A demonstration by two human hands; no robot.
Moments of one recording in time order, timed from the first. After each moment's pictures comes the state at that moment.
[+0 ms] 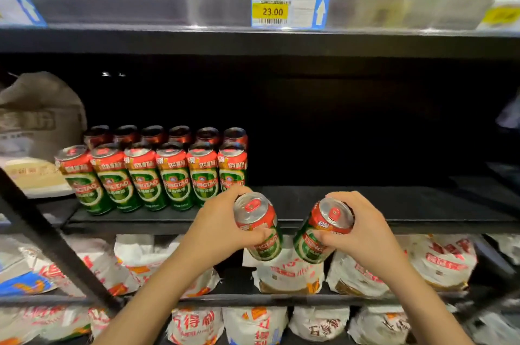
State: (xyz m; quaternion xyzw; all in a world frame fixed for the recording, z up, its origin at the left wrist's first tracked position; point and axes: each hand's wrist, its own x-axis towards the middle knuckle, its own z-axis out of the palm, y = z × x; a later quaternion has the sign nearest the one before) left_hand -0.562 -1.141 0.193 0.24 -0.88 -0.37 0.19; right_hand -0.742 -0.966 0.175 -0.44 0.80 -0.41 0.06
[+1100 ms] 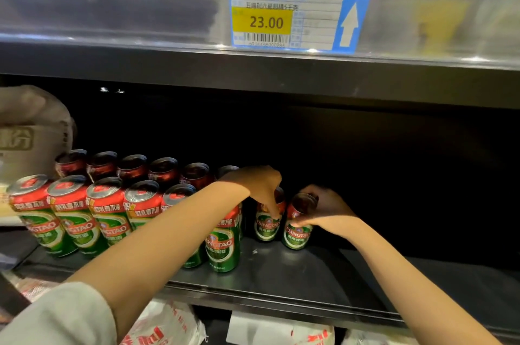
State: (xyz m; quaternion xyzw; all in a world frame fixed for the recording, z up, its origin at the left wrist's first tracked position) left_hand -0.777 -1.289 0.209 0.21 -0.97 -0.07 -0.09; right_hand -0.897 -1.156 0.158 -0.48 0.80 -0.31 0.21
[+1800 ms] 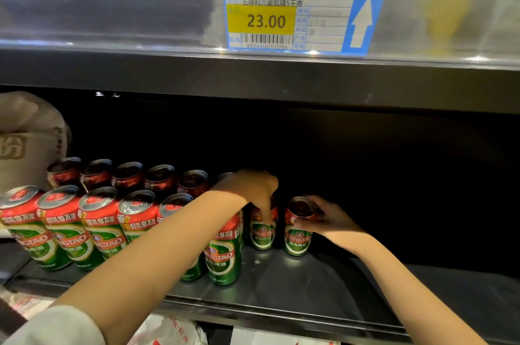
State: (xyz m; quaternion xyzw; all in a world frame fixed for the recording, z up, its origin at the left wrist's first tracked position) left_hand -0.779 -1.299 0.212 0.22 -0.97 -0.05 -0.13; right_hand -0.905 -1.156 0.140 -0.49 0.73 -0.39 0.28
